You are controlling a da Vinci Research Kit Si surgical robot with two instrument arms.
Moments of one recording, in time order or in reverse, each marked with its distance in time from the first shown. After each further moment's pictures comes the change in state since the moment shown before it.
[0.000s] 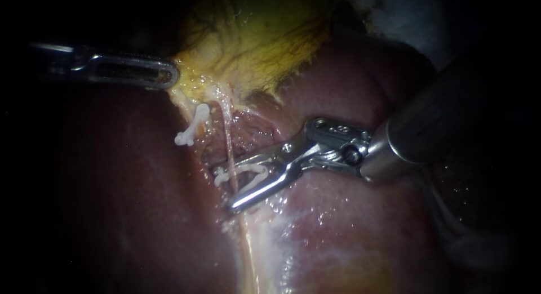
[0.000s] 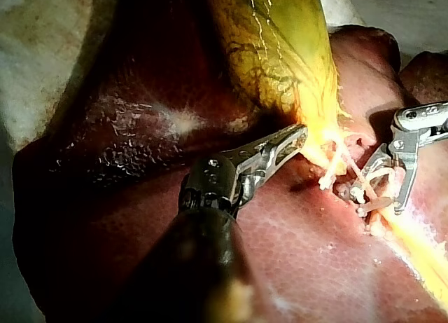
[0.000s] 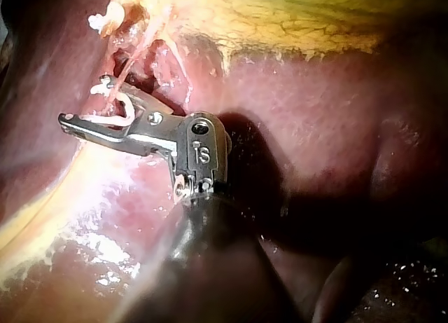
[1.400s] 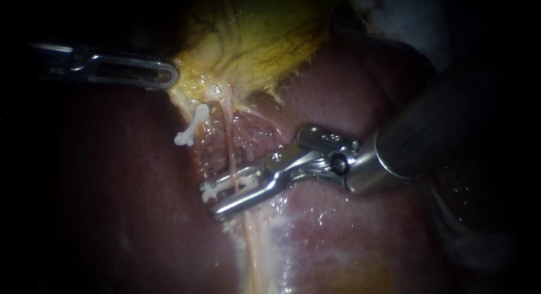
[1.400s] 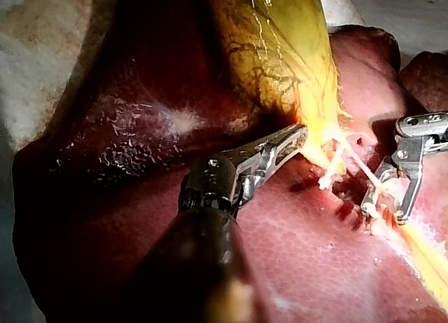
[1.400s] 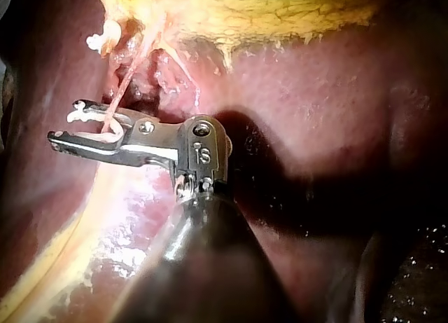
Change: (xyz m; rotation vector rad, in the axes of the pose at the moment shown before) right arm 0.000 -0.002 0.002 0.058 0.097 0.131; left arm 0.000 0.000 0.000 0.000 0.000 0.000
